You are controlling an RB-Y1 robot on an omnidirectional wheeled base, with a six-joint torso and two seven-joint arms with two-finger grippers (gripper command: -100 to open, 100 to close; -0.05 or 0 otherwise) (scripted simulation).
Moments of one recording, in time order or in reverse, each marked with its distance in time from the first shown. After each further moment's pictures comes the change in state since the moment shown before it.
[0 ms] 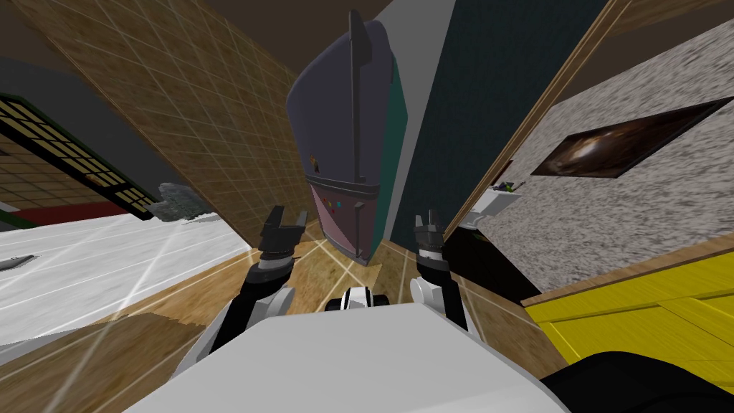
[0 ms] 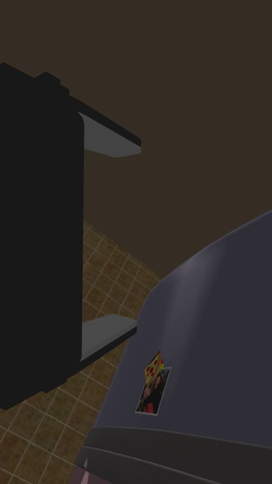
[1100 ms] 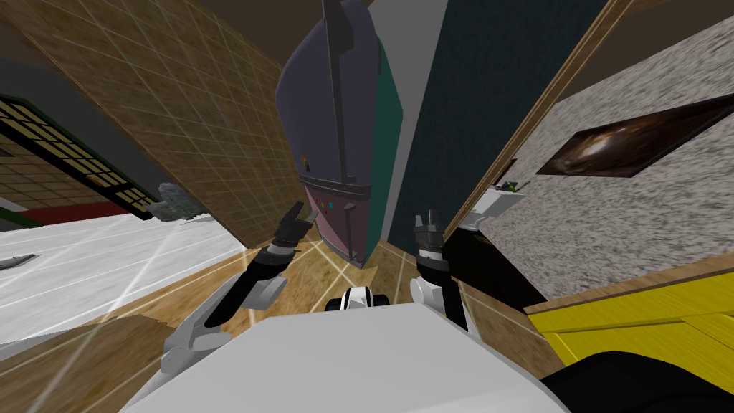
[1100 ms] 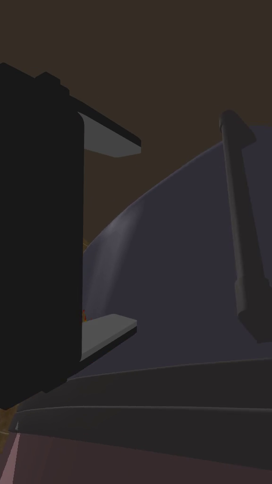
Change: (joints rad) left arm -0.140 0.305 0.011 0.063 0.092 0.133 0.060; right arm 0.000 0.000 0.000 0.000 0.000 0.000 0.000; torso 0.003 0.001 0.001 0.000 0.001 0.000
